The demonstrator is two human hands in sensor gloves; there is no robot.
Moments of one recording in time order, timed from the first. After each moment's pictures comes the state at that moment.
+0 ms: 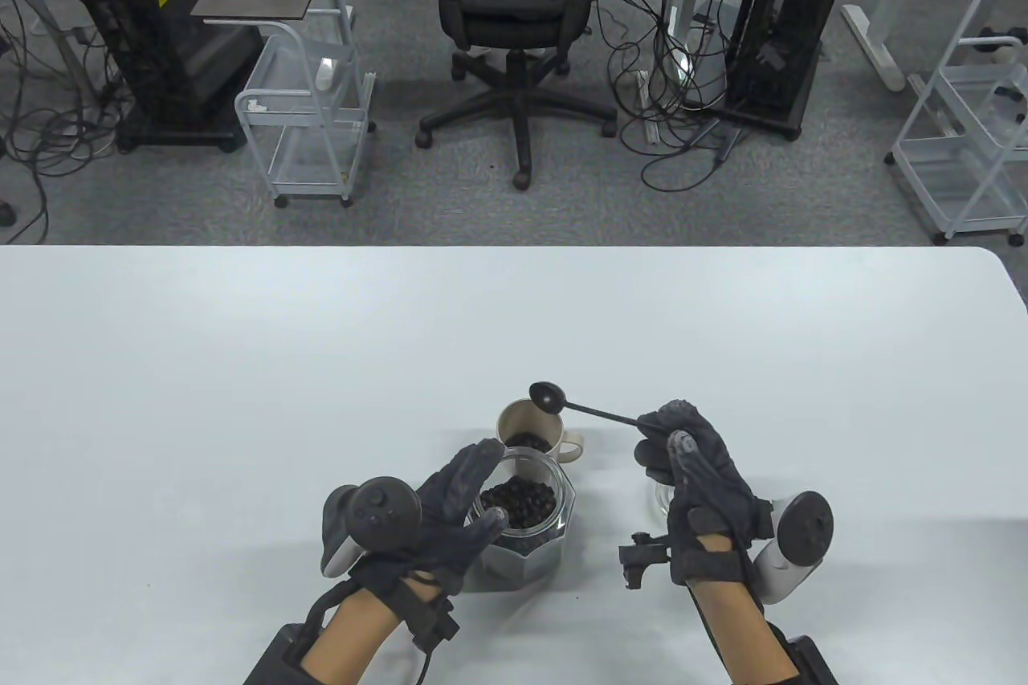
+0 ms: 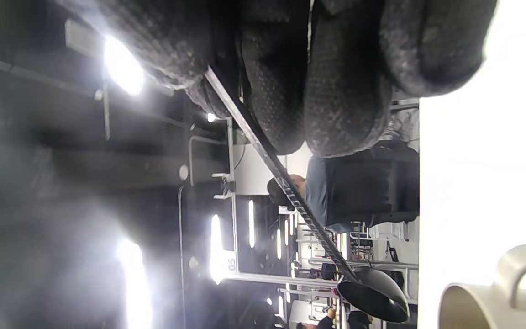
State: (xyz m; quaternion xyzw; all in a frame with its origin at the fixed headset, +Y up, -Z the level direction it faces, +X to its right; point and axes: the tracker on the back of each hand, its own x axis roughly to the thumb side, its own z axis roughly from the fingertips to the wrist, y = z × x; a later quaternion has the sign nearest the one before) left_hand -0.158 -0.744 -0.286 -0.03 -0.26 0.39 0.88; right_hand 0.197 -0.731 -0.280 -0.01 -0.17 0.62 0.76
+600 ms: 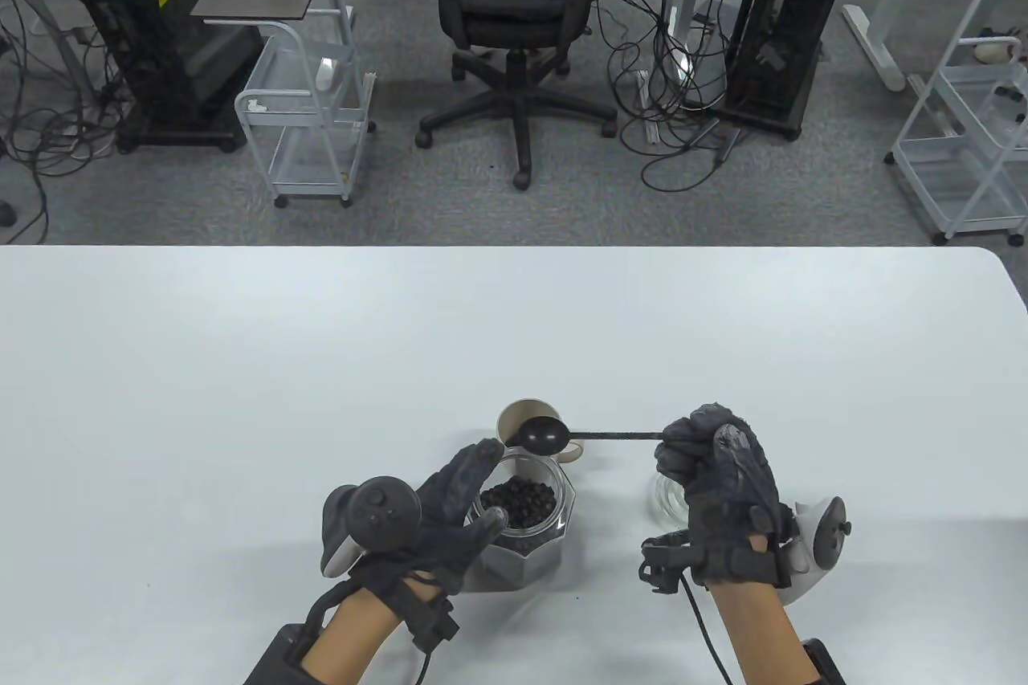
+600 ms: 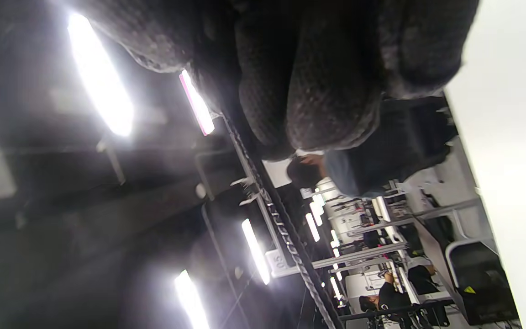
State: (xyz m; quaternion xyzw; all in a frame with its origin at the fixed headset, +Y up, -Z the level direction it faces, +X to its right) left_hand -0.158 -0.744 -0.286 -0.04 -0.26 0.40 0.88; right_hand 0.205 -0.711 -0.272 0.04 -0.17 0.53 0.83
